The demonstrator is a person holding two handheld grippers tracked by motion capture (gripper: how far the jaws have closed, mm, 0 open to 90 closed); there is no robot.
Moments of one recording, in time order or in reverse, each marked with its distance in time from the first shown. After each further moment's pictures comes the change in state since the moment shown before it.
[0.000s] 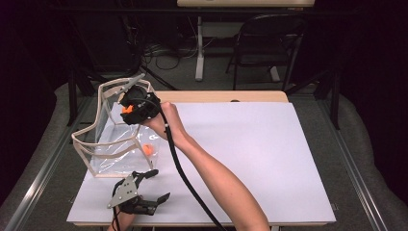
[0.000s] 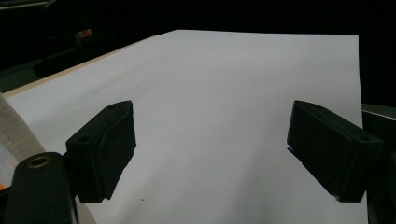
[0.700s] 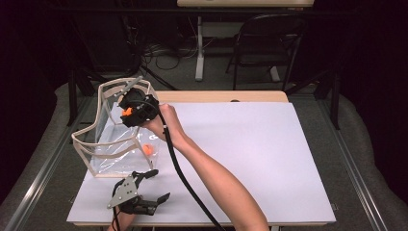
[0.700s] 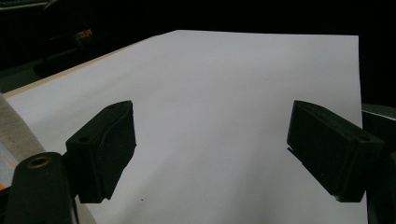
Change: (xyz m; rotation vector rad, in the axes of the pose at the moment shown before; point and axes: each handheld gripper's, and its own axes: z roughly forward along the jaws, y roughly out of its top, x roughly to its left) left arm 0.000 0.000 0.000 0.000 0.001 0.002; right arm 0.002 -0.003 0.008 0.026 0.007 0.000
